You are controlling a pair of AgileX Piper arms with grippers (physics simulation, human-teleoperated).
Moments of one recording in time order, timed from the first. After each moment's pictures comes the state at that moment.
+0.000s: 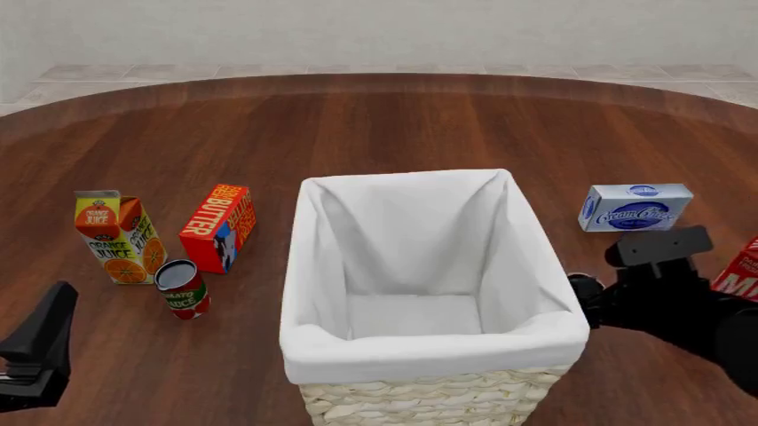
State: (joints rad) left arm 0.00 0.01 -0.01 0.00 -0.01; right arm 0.12 1.18 -0.33 -0.07 -0.09
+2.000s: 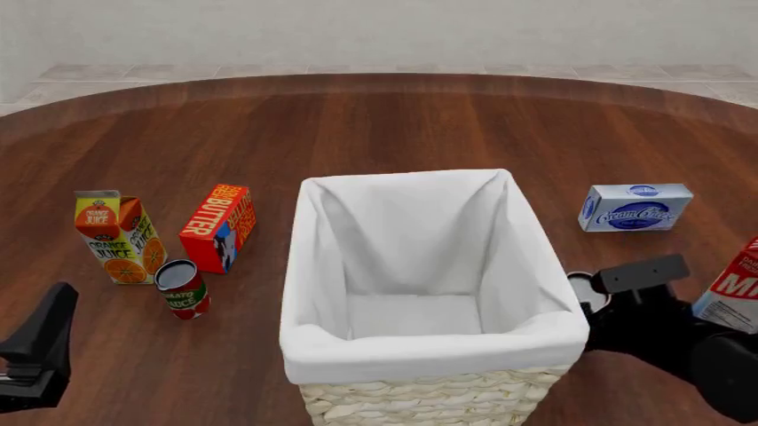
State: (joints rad) left arm 0.00 0.01 0.00 0.00 -0.01; right arm 0.11 1.35 -0.25 -0.28 -0.12
